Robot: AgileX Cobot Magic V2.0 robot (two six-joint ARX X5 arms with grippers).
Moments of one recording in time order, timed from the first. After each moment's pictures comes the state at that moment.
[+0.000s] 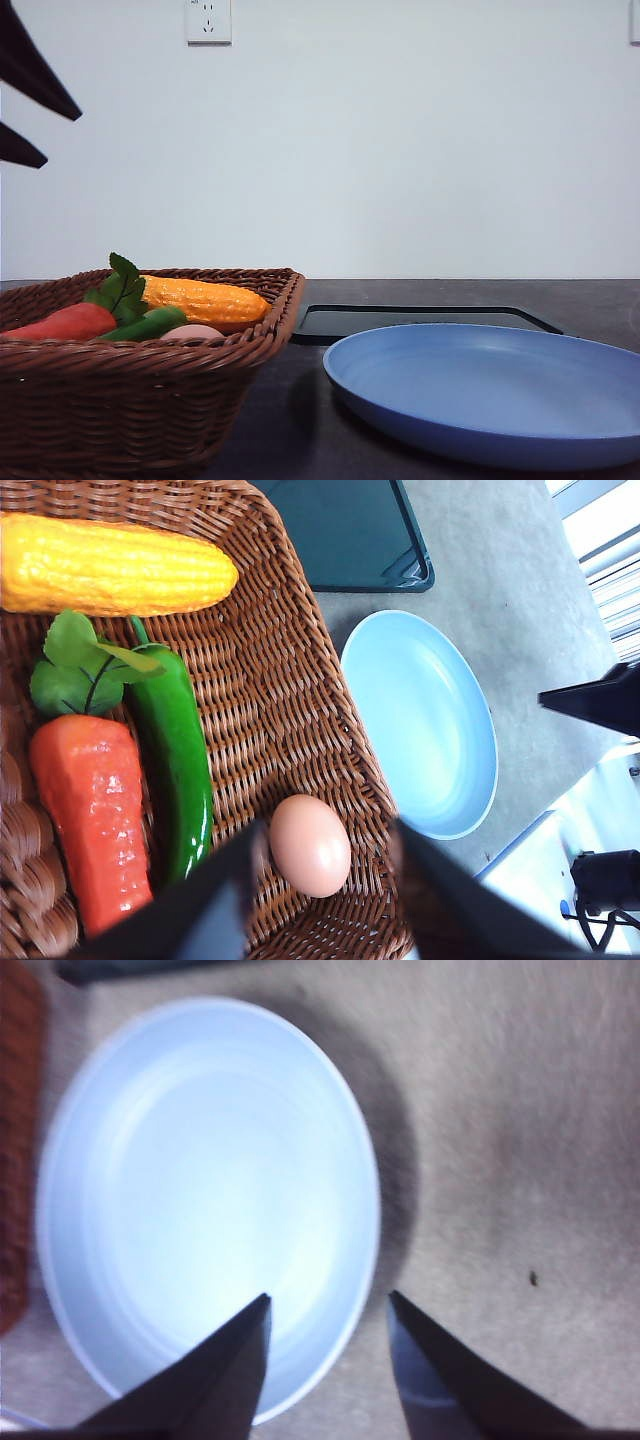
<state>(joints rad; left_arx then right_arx) -0.23 0.82 0.67 -0.59 0.63 -0.29 0.11 0.95 0.60 -0.72 -0.42 0.29</state>
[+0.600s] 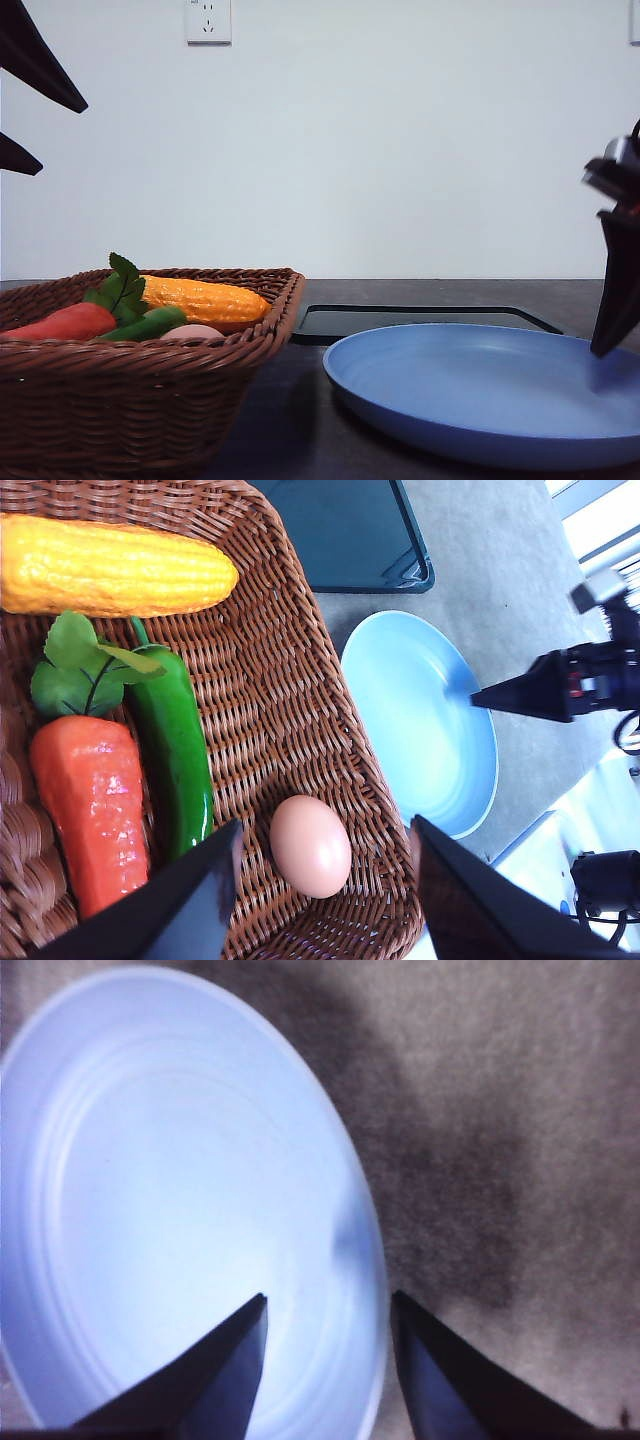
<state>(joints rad) -0.23 0.82 0.67 -0.59 0.63 -0.29 0.13 1.30 0.60 -0.49 -0.50 0.28</state>
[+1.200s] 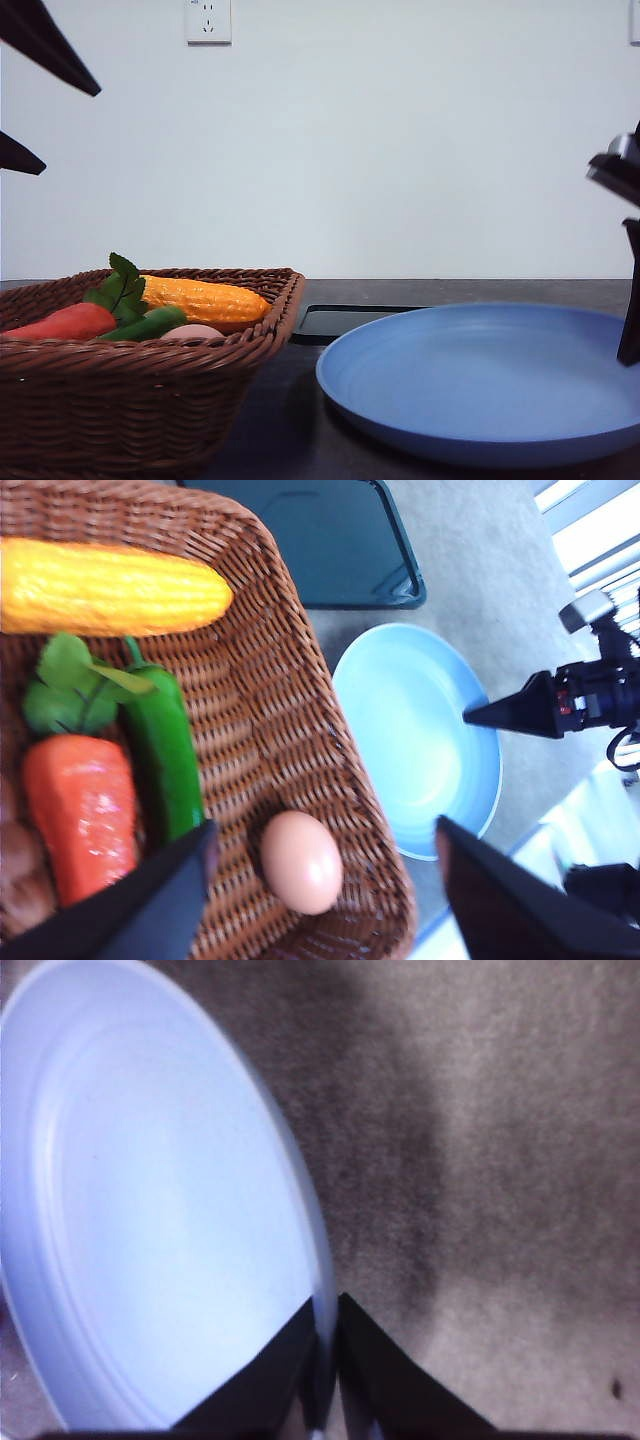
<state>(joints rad) -0.24 0.82 0.67 -0.55 0.63 -0.32 0.13 1.24 0.60 -0.54 -0.50 0.28</state>
